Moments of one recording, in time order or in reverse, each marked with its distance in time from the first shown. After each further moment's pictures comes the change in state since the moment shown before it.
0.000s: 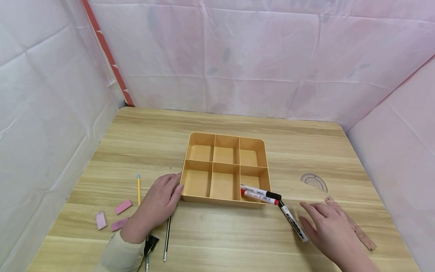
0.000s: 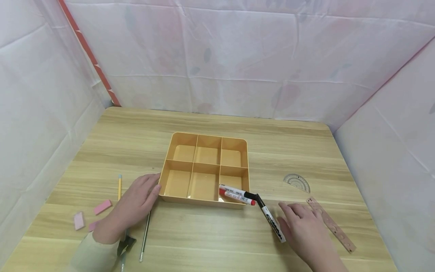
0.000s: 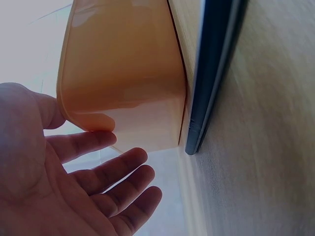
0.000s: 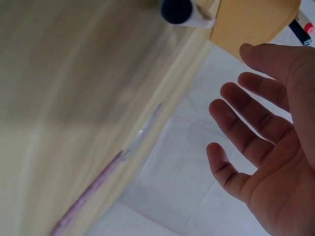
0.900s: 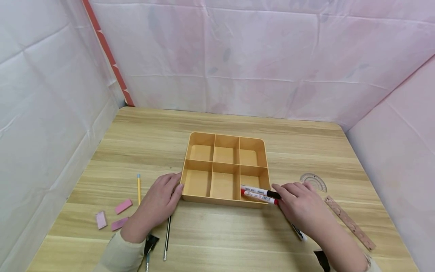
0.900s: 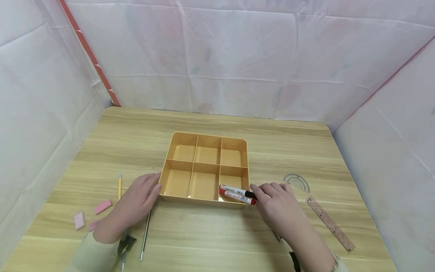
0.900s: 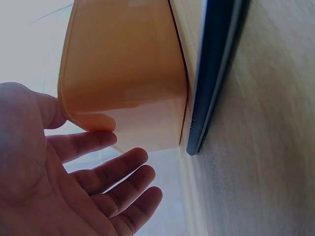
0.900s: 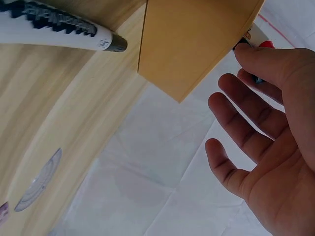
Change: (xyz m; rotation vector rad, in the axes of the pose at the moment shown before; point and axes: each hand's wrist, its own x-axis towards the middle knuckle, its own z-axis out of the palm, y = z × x) left_hand -0.001 -0.001 0.000 -0.003 0.018 0.022; right_hand 0.075 -0.031 -0.001 0.023 -0.031 -0.228
